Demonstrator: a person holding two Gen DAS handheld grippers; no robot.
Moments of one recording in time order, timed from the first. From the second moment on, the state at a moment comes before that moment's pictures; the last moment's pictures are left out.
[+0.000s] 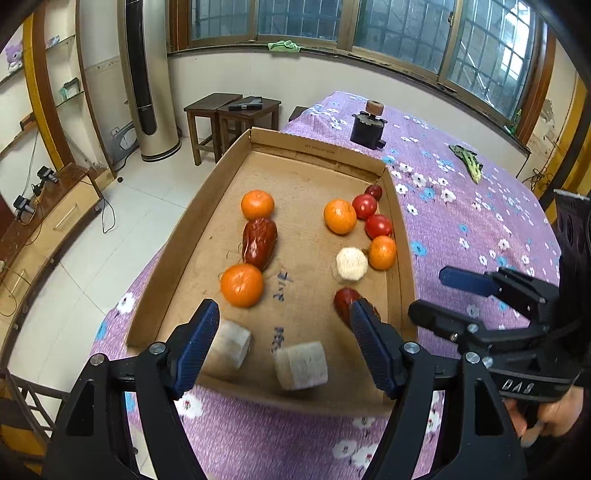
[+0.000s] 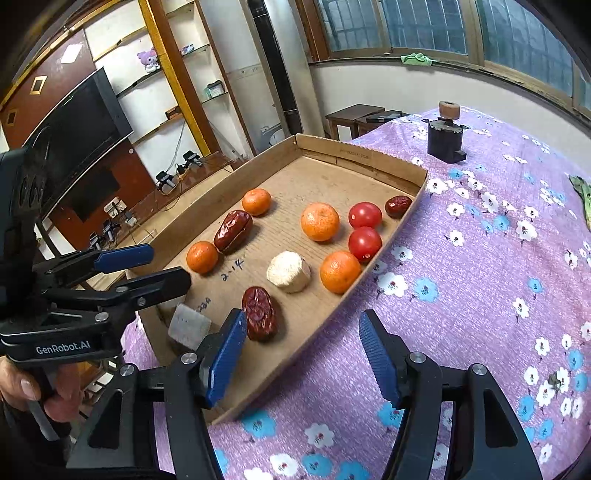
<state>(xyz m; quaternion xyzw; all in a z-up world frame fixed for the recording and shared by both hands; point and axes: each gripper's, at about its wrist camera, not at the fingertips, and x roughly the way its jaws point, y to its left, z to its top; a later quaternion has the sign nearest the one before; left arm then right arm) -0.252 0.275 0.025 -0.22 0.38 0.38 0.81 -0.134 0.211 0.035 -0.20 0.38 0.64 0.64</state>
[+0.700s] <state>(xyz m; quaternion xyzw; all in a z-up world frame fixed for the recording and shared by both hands) -0.271 0.218 0.015 -0.16 0.41 0.38 0.82 -0.156 0.176 0.043 -0.25 0.30 0.71 0.59</state>
